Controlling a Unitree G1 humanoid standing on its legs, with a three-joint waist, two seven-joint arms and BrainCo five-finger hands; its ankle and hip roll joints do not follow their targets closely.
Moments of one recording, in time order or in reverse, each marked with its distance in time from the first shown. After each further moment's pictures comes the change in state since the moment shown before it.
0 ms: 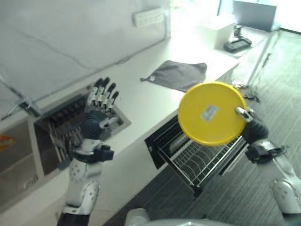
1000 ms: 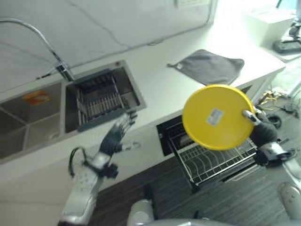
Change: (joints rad) left arm 0.322 0.181 -0.060 0.185 0.264 0.034 -0.339; right arm 0.059 -0.092 -0.057 0.020 -0.039 -0.062 0.137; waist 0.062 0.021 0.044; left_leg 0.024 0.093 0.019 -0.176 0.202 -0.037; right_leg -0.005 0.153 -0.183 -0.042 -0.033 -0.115
